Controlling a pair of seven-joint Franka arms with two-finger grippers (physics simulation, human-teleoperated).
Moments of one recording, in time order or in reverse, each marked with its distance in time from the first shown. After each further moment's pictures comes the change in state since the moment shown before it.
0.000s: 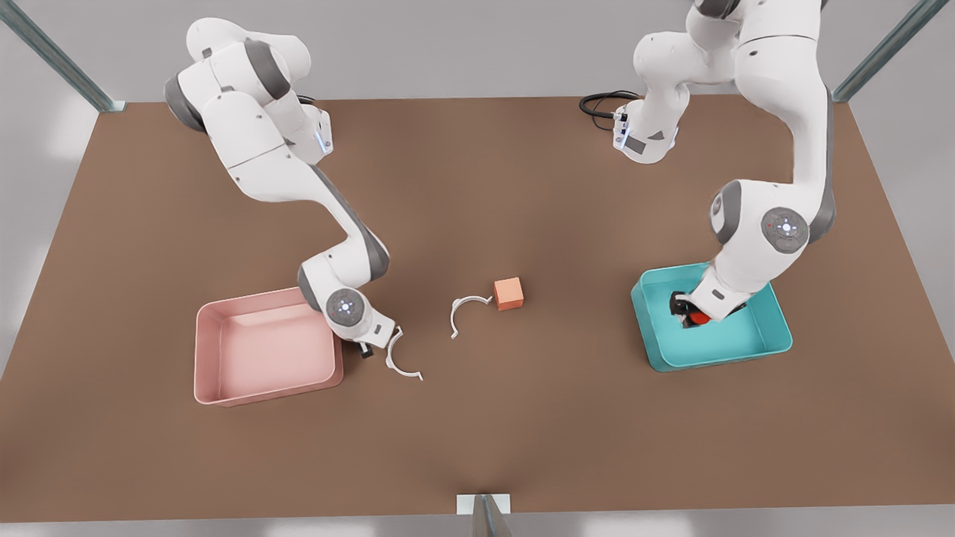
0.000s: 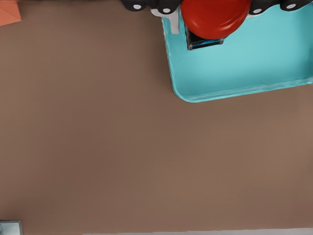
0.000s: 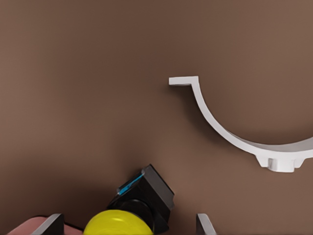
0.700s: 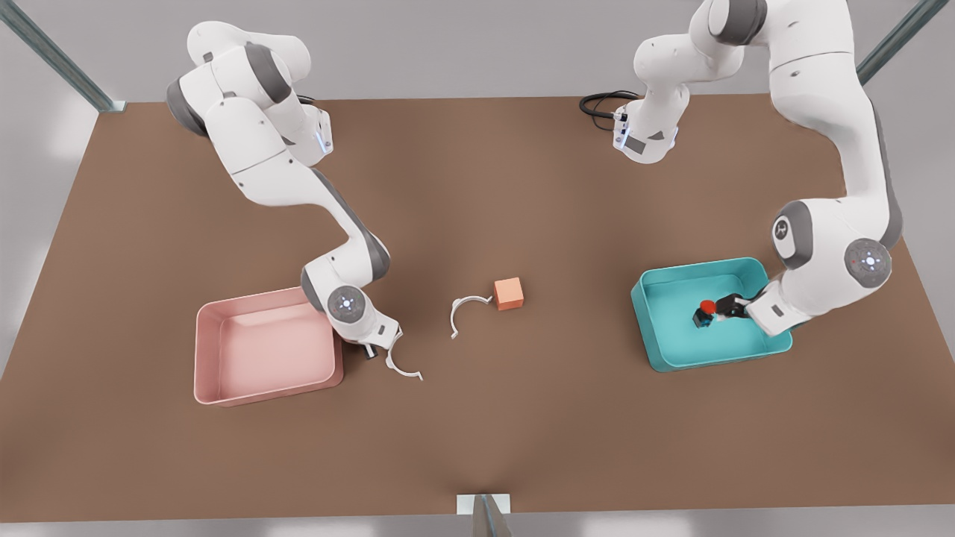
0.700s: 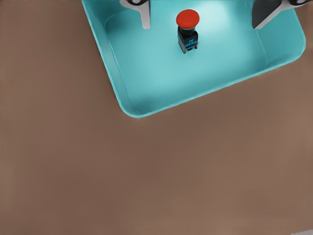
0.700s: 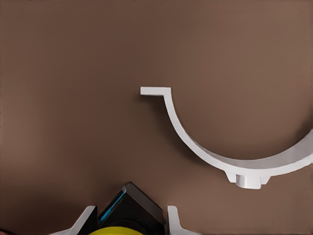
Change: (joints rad) left arm 0.123 0.101 -0.004 0.272 -0.014 -0.225 0.338; right arm -0.002 0.013 0.010 -0.005 -0.022 0.110 -0.025
